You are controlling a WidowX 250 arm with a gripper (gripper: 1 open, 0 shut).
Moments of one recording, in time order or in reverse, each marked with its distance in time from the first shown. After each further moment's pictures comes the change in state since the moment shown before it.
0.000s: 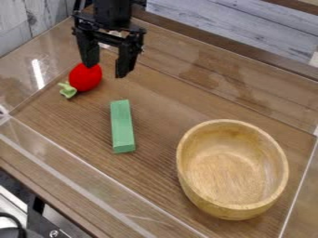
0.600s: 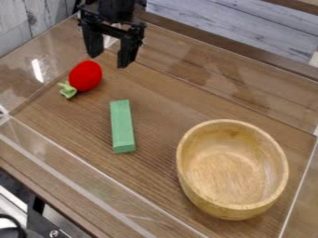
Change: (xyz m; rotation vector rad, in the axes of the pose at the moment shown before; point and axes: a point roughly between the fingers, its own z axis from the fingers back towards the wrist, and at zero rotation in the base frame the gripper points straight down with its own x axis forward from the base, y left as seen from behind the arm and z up) arm 0.020 0.019 -0.002 0.017 0.013 -0.002
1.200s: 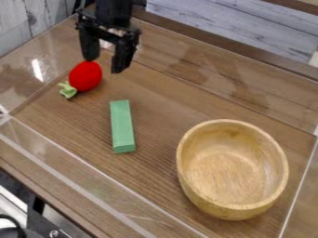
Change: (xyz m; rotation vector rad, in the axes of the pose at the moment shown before) arm -0.005 0.005 -0.011 0.020 0.046 -0.071
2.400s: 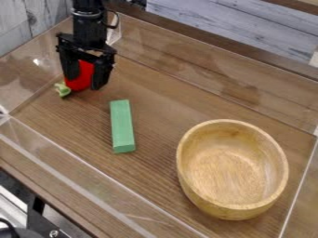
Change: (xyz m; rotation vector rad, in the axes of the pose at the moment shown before) arm 0.000 0.043 -0.042 -0.040 0.037 0.099
